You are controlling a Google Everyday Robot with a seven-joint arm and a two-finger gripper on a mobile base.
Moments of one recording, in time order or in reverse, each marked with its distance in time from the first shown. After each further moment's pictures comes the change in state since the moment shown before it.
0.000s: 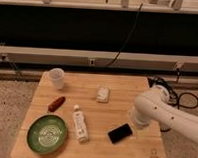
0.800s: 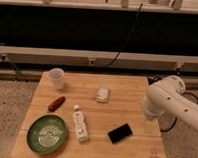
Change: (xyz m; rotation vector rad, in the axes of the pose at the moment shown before) arm 0.043 -0.014 -0.047 0.055 0.036 0.120
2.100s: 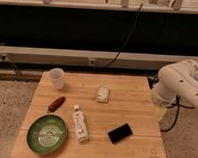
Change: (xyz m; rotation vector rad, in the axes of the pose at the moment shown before) arm 0.038 -0.032 -0.038 0.022 0.027 0.152
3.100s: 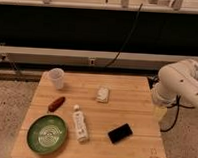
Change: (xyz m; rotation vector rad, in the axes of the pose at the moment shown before) arm 0.018 -0.013 -0.014 0.002 0.010 0.044
